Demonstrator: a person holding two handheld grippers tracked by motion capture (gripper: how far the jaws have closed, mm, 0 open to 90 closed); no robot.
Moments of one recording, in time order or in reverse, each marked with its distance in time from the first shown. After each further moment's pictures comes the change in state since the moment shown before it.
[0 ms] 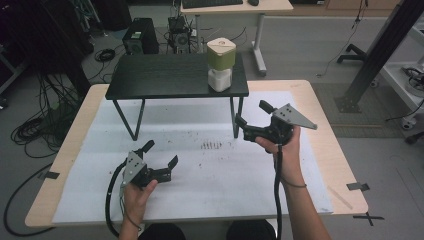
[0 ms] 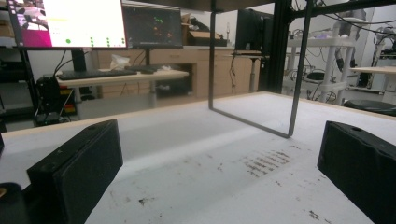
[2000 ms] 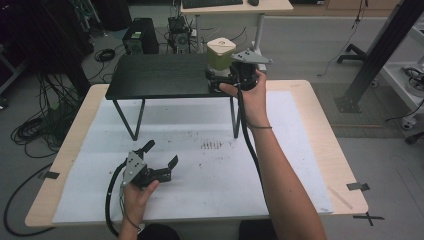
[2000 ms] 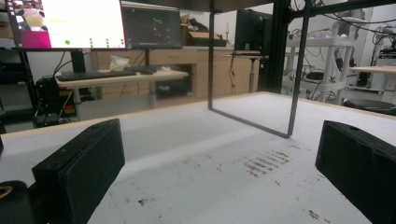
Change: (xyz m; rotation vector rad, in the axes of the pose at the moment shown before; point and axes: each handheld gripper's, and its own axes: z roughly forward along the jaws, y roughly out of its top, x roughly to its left) left arm 0.000 0.000 0.000 -0.001 -0.004 0.004; right arm 0.008 0.078 0.129 0.151 -0.037 -0.048
